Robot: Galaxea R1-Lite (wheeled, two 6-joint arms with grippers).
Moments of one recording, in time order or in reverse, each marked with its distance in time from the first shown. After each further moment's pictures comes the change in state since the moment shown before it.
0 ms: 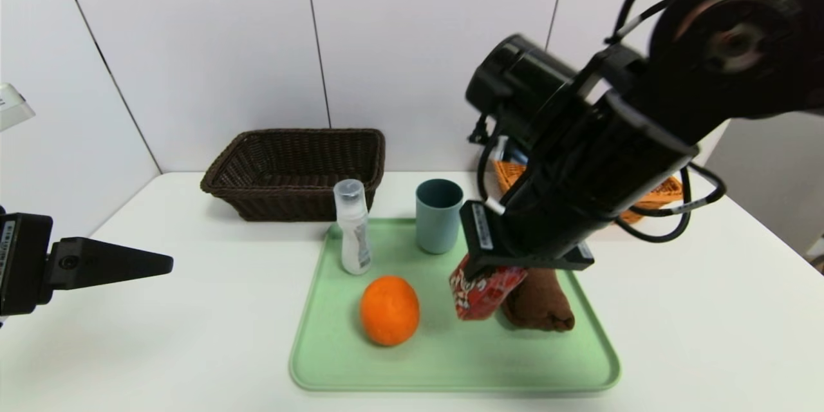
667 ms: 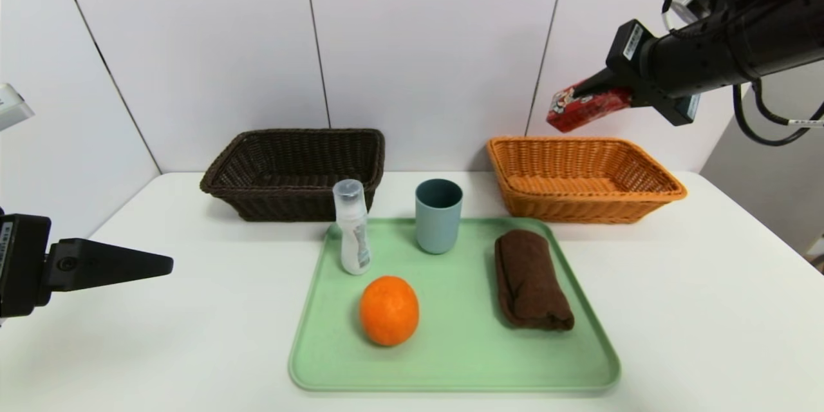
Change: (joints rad) left arm -0.004 -0.004 0.003 -0.001 -0.005 0.000; right arm -0.487 -0.123 0.010 -0.397 0.057 0.047
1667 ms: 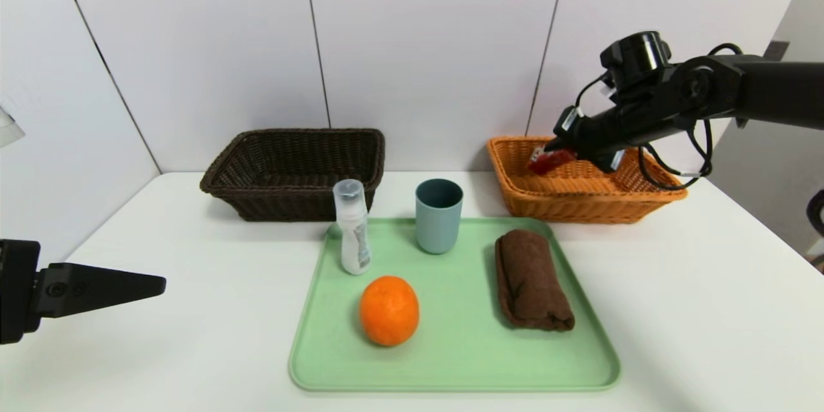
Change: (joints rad) left arm 0.000 -0.037 0.056 -0.012 -0.004 0.000; right arm -0.128 0.352 0.005 -0.229 0.028 0.014
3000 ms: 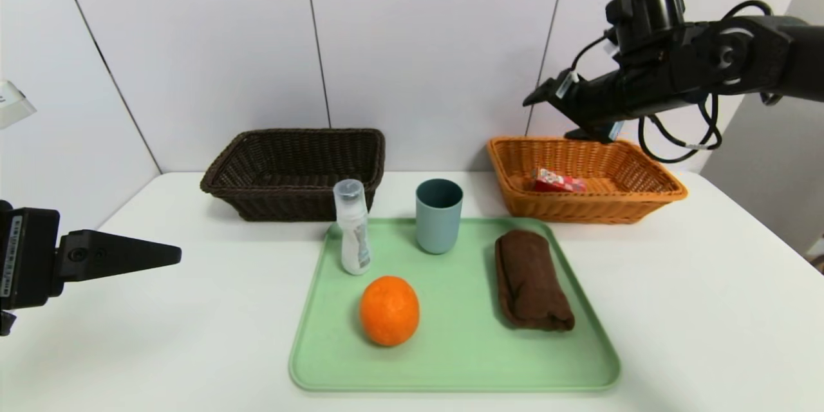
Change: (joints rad) left arm -0.001 0.031 -0.016 -0.064 0.000 -0.026; right arm 0.117 -0.130 0.000 -0.044 -0.143 0.002
